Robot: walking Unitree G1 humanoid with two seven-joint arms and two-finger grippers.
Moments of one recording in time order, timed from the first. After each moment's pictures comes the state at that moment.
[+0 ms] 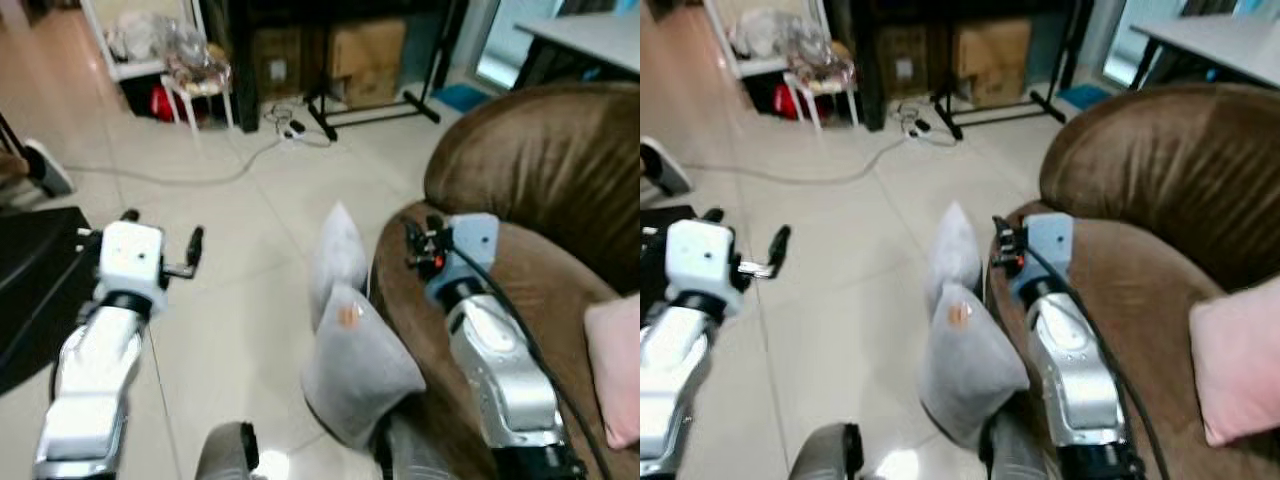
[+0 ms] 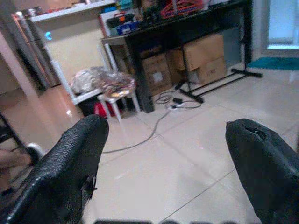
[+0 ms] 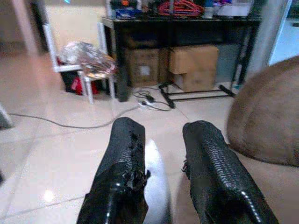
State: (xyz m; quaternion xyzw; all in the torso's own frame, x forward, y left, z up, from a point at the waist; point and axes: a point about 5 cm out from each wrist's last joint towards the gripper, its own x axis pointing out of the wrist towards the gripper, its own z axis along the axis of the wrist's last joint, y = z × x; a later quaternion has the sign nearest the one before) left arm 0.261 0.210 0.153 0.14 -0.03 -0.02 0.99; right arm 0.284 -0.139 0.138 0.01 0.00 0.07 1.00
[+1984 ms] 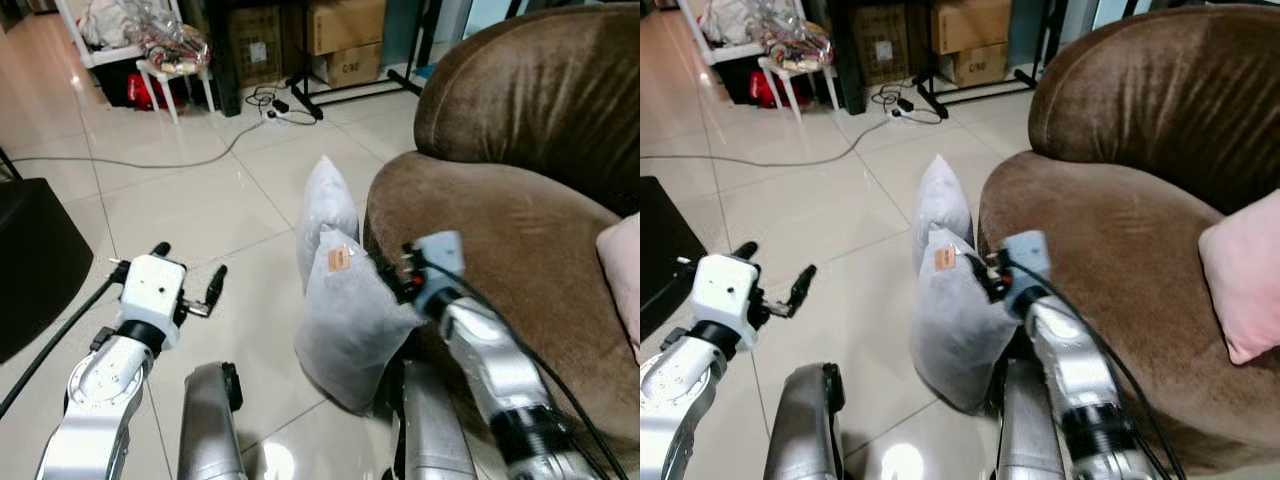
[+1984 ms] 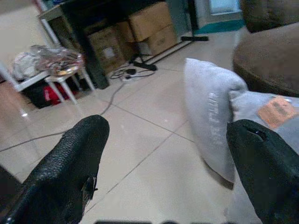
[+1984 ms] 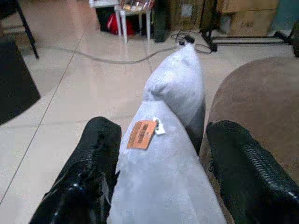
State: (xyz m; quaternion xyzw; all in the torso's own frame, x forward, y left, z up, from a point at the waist) left arm 0.239 0.207 0.125 0.15 0.04 -0.11 0.98; right arm 0.313 -0.128 0.080 -0.02 0.12 0.22 0.97
